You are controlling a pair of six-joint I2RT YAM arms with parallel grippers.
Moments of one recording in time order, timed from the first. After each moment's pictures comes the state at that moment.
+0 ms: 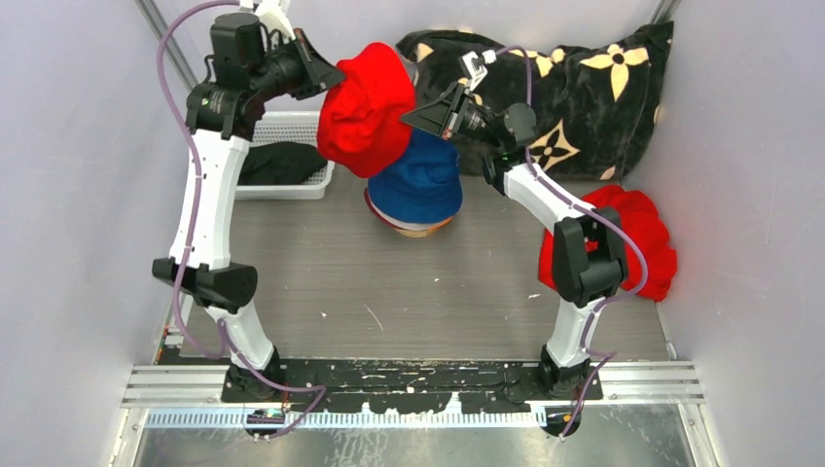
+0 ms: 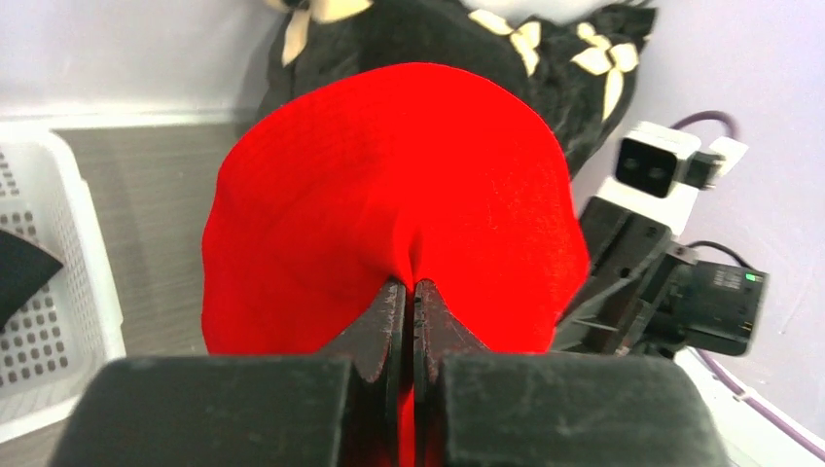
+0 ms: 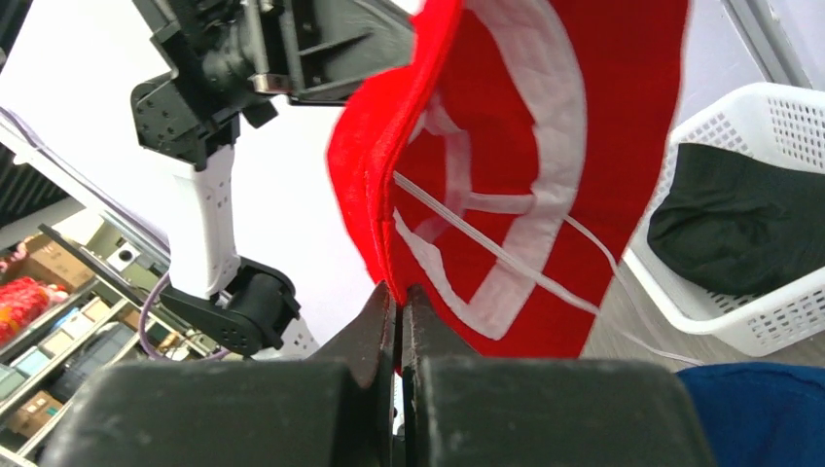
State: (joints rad) left arm -0.25 1.79 2.41 -0.83 0.35 -0.48; right arm 0.33 1.86 1.47 1.03 -0.94 1.28
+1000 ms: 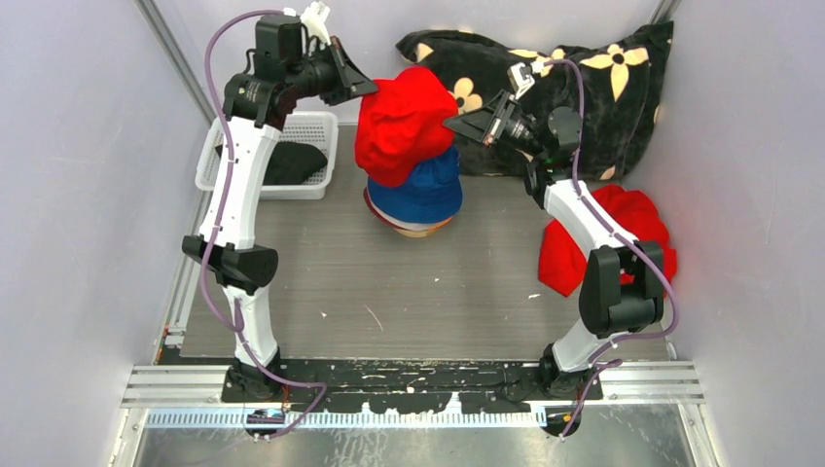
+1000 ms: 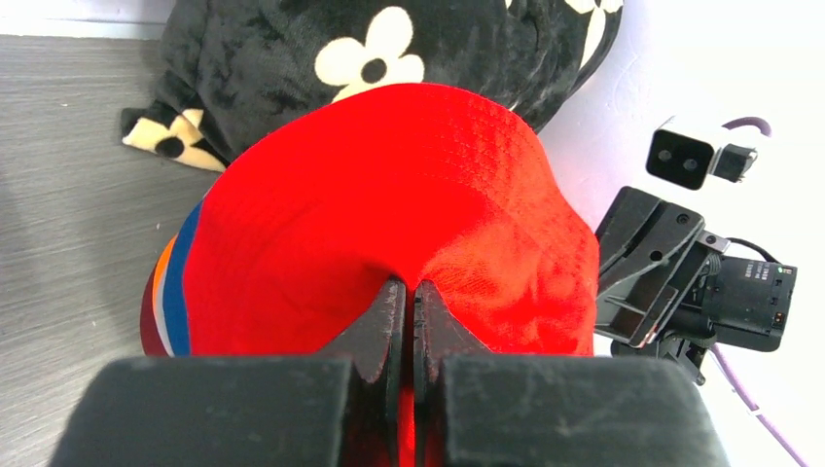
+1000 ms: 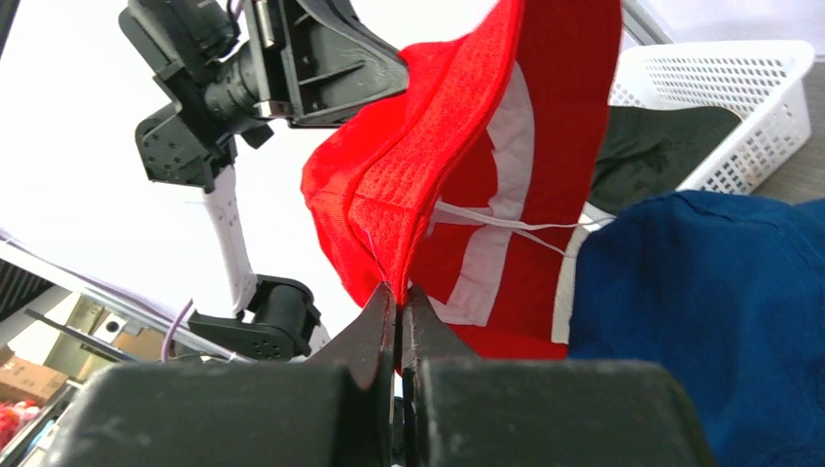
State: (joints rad) left arm -0.31 2.00 2.59 -0.95 0.40 -0.58; right arm 0.15 1.61 1.24 0.76 -0.95 1.24
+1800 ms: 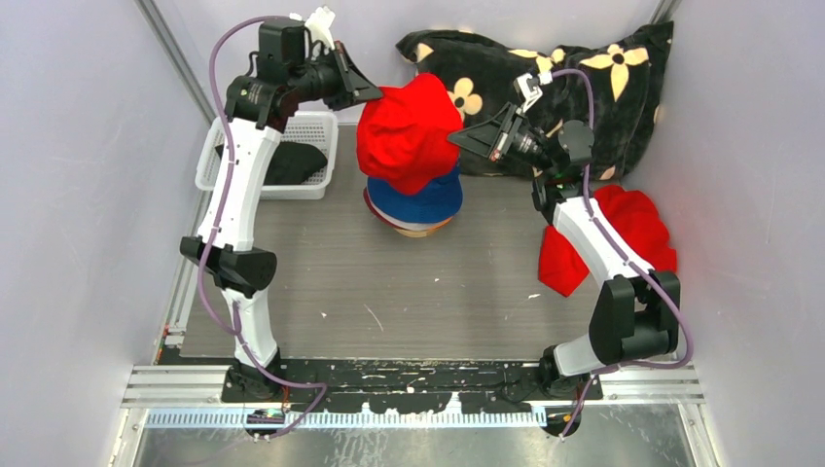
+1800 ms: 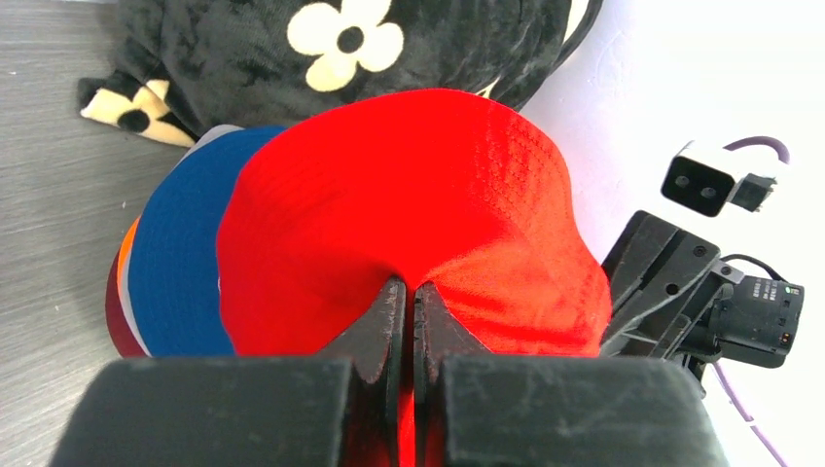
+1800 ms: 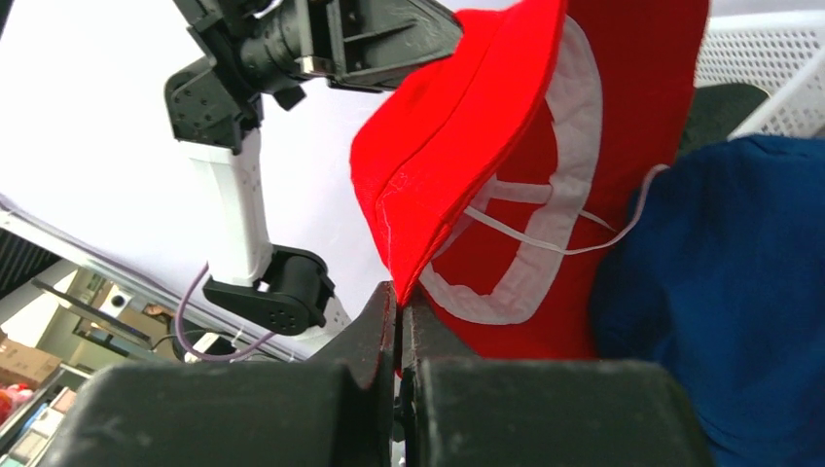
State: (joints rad) left arm -0.32 1.97 2.55 -0.95 0.44 -0.60; right arm 0.16 1.45 1.15 0.73 -0.97 1.24
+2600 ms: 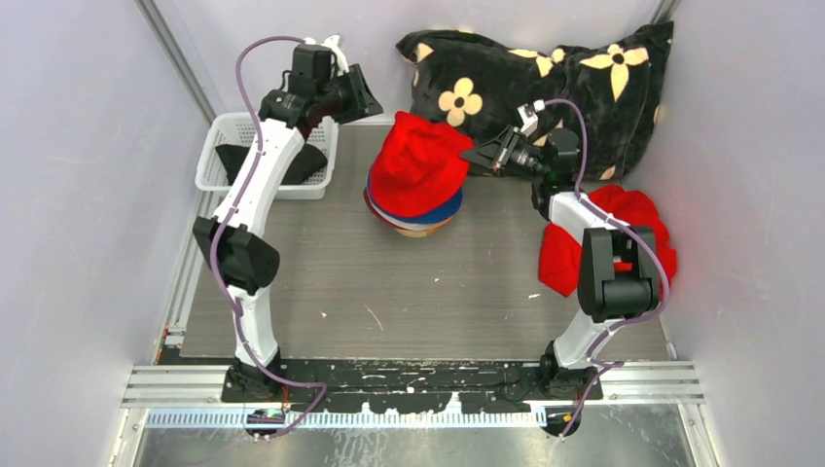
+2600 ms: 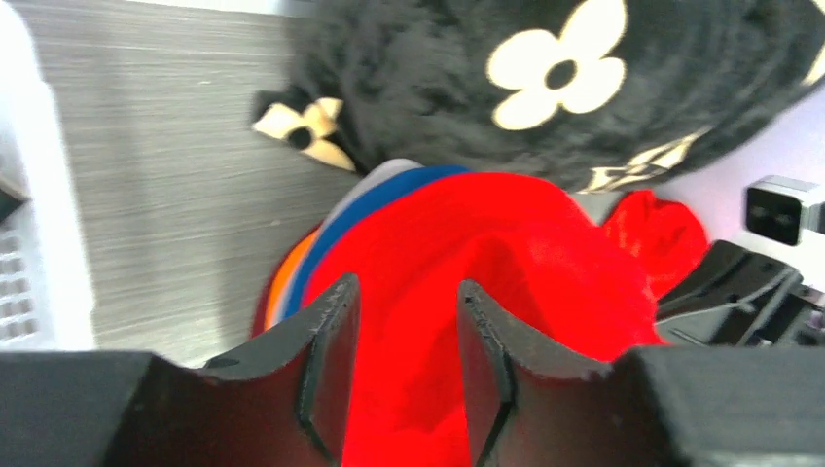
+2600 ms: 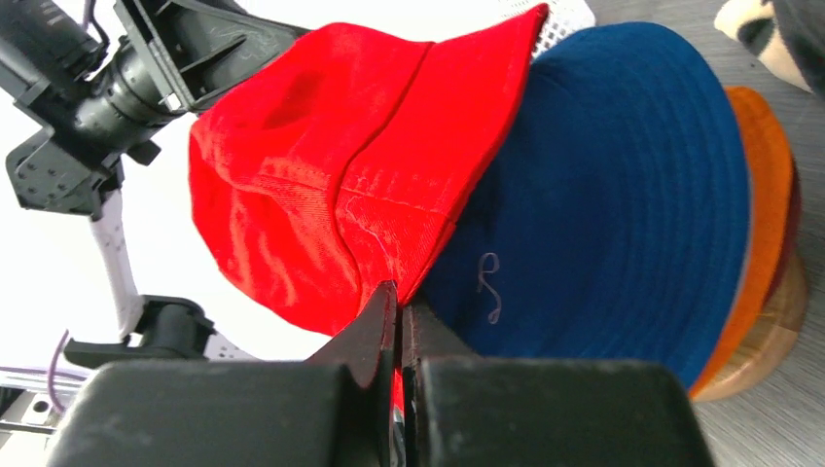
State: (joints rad) left arm -0.33 2.04 2.33 -0.77 0.25 -0.51; right arm 0.05 1.69 1.08 0.65 -0.96 1.08
